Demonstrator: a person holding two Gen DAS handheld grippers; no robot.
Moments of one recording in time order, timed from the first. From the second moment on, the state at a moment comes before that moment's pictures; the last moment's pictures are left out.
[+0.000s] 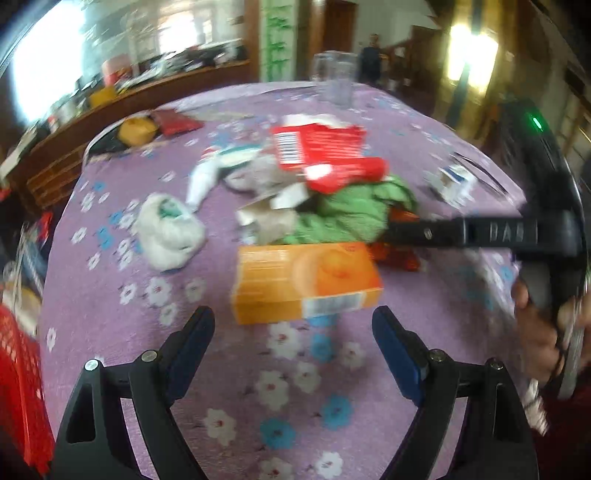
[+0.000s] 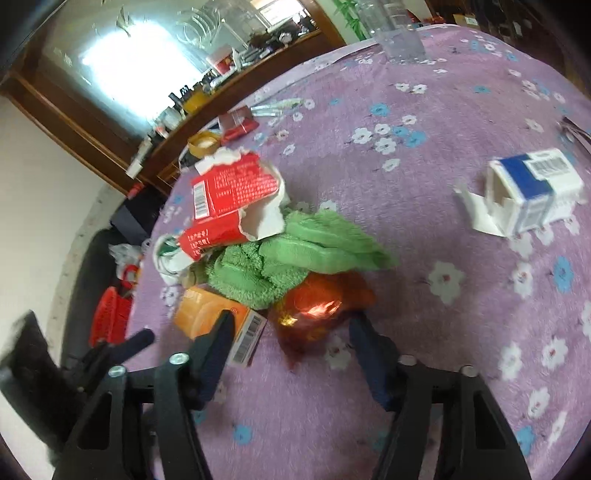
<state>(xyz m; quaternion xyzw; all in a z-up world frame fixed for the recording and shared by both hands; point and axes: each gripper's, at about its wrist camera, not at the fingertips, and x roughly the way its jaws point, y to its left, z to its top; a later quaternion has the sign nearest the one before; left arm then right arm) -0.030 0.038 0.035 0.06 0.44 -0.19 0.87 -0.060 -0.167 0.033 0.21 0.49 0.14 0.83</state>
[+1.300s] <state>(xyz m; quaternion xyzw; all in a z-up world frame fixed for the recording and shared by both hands) 0.014 0.106 0.020 -0.12 0.47 -0.08 0.87 -0.097 -0.157 0.035 0.18 0.48 0.22 0.83</state>
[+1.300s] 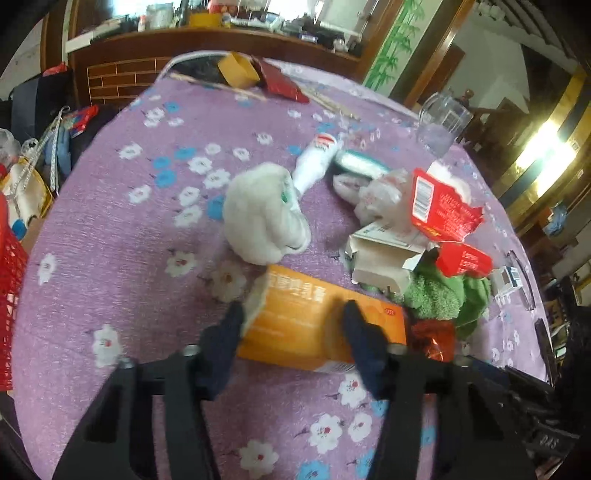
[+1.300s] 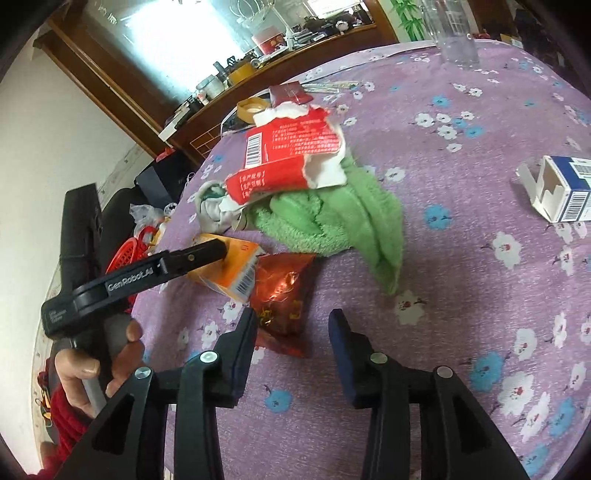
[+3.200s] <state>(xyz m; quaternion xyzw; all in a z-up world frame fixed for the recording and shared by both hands) -0.044 0.080 0.010 0.03 0.44 -0.01 0.90 -0.089 -0.090 0.034 0.04 0.48 0.13 0.86</state>
